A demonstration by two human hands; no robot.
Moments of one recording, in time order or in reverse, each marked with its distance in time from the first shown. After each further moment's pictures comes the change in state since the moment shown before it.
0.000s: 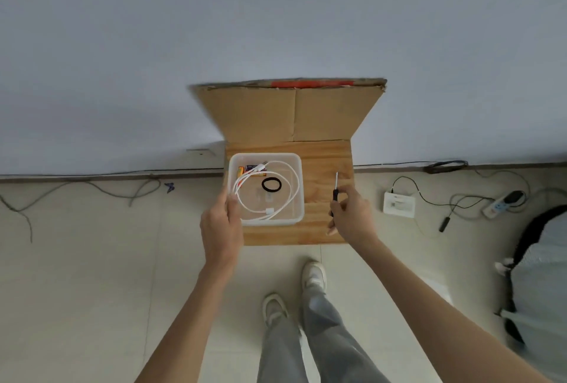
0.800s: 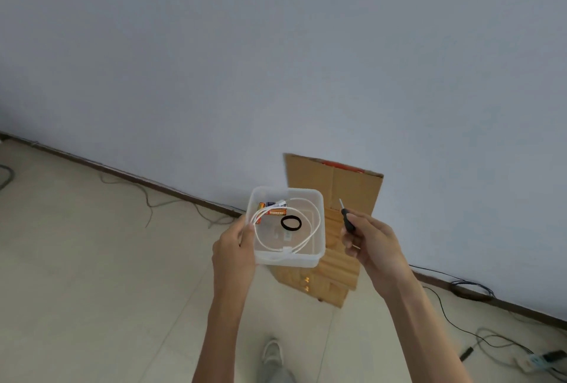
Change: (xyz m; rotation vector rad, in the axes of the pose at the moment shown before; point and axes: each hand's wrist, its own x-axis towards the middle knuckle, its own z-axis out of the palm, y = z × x) left_hand -0.301 0.223 -0.196 -0.166 0.394 -0.151; right_hand -0.308 -0.089 -0.232 0.787 -0.479 -0.242
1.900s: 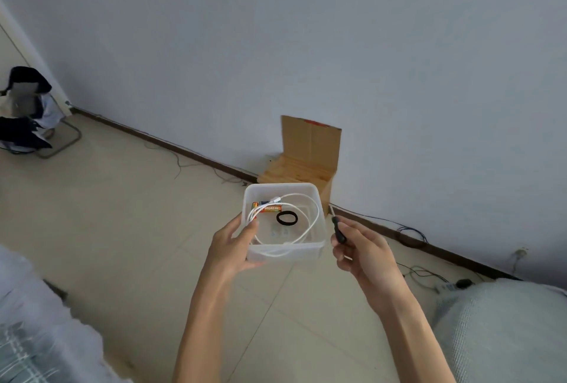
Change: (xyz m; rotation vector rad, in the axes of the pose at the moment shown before) left_hand -0.610 0.056 -0.129 -0.473 -0.145 -0.344; right_hand -0.560 0.087 -0.240 -0.047 -0.179 -0.032
